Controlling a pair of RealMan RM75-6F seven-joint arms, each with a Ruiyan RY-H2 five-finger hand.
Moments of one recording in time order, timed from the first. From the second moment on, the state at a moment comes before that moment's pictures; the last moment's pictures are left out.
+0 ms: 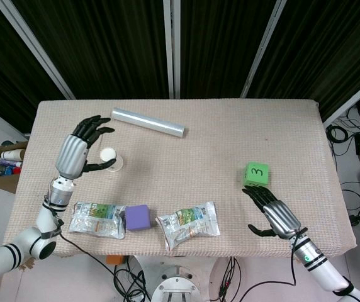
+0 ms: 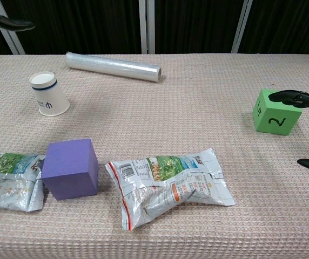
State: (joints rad) left arm -0.57 -1.51 -0.22 -1.26 1.56 1.44 -0.30; right arm 0.34 -1.30 -0.07 -1.54 -1.71 1.20 0.29
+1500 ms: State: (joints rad) left arm -0.78 -1.56 -0.23 -1.18 1.02 0.80 0.19; right arm 0.31 -1.30 -0.10 -1.50 -1.68 1.26 0.33
